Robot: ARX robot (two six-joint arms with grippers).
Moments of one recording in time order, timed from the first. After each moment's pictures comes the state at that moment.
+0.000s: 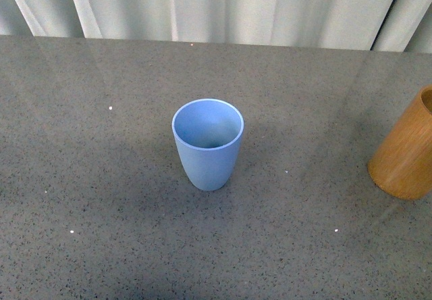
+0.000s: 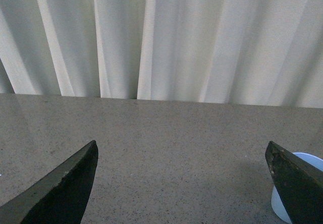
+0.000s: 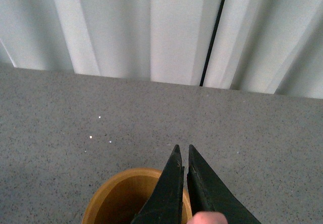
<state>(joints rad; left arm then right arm) 0.00 0.00 0.02 0.00 0.00 0.00 -0.10 1.57 0.31 1.08 -0.16 -0.09</state>
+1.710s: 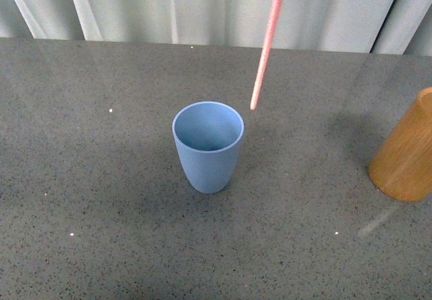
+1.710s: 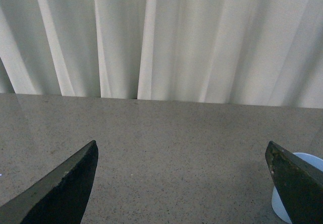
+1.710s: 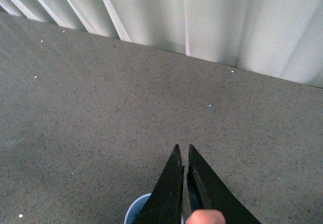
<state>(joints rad) 0.00 0.00 0.02 0.00 0.00 0.00 0.51 1.60 1.20 -0.12 -0.02 0.18</state>
